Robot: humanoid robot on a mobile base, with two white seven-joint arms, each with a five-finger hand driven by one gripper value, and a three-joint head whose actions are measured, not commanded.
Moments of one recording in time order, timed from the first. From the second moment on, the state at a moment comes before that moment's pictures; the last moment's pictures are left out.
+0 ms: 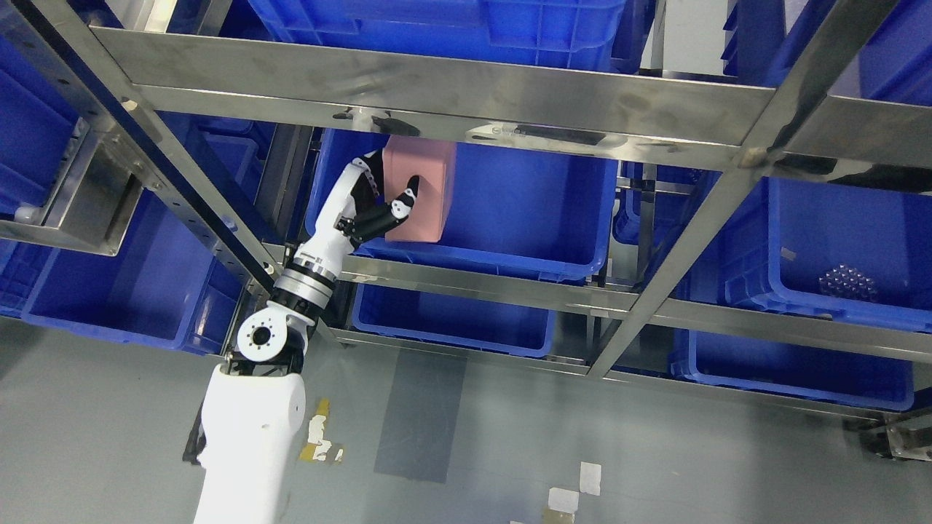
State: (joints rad) left arm -0.48 0.00 -0.10 -1.20 0.11 -0.25 -0.41; right arm 0.00 0.00 -0.05 0.00 0.00 -0.06 0.00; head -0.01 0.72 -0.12
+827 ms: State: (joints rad) left arm -0.70 0.00 -0.15 -0.86 0.07 -0.21 -0.42; right arm 0.00 0.00 -0.05 0.00 0.00 -0.05 0.00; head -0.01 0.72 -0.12
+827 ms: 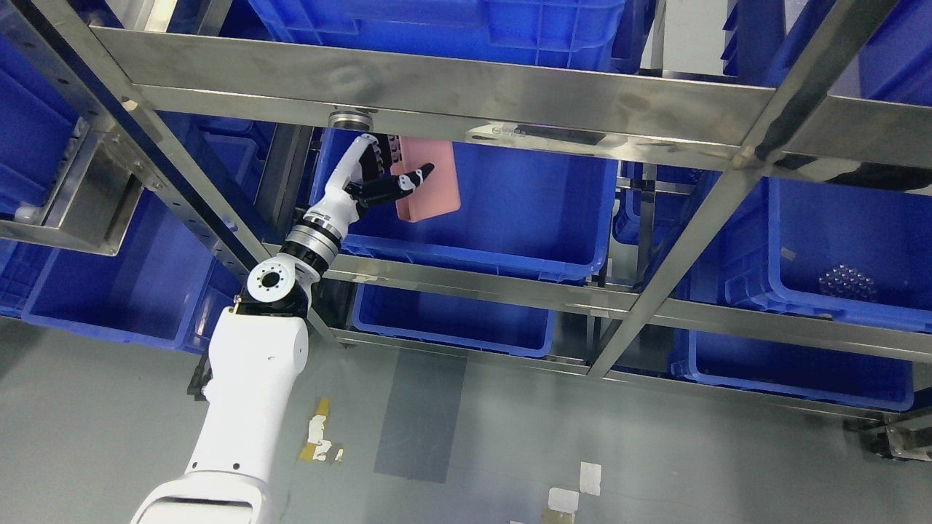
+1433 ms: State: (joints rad) left arm -0.81 0.00 -0.22 -0.82 -0.39 -0.18 -0.57; right arm 0.00 0.00 -0.05 0.00 0.00 -0.05 0.00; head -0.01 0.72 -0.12
